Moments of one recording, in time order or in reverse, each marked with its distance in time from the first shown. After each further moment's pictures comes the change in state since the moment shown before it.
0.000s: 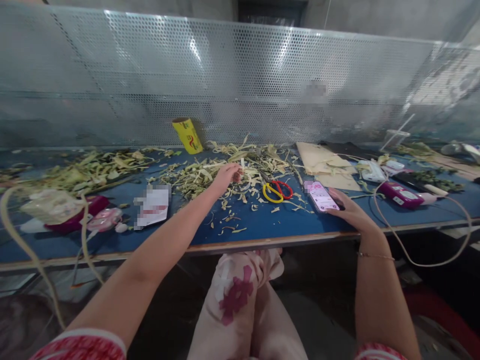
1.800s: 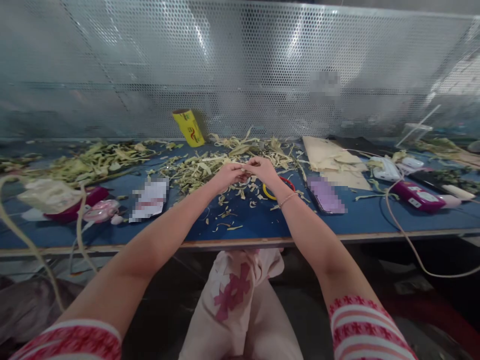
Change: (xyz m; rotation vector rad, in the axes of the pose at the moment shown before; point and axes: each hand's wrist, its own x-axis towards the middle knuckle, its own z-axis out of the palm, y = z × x) left_hand -0.015 0.019 0.017 -0.156 -0.076 -0.213; right_hand 0.115 -0.154 0.187 0.511 -0.177 -0.326
